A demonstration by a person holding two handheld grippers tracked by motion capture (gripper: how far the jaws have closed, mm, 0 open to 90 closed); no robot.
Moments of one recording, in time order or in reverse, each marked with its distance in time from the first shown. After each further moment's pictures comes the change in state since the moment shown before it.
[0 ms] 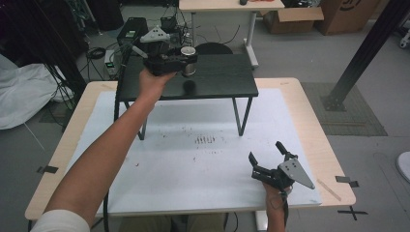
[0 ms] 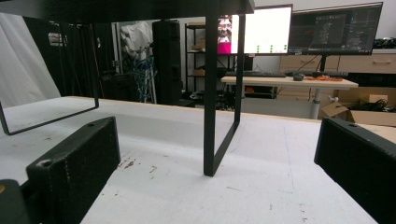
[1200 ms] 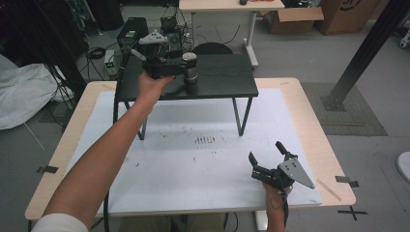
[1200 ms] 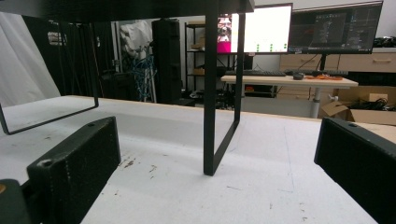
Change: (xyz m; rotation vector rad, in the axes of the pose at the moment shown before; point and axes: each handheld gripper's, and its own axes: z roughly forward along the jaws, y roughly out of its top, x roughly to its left) left arm 0.006 -0.011 -0.005 0.006 0.000 -0.077; right arm 0.000 0.000 0.000 0.007 -0.001 0.001
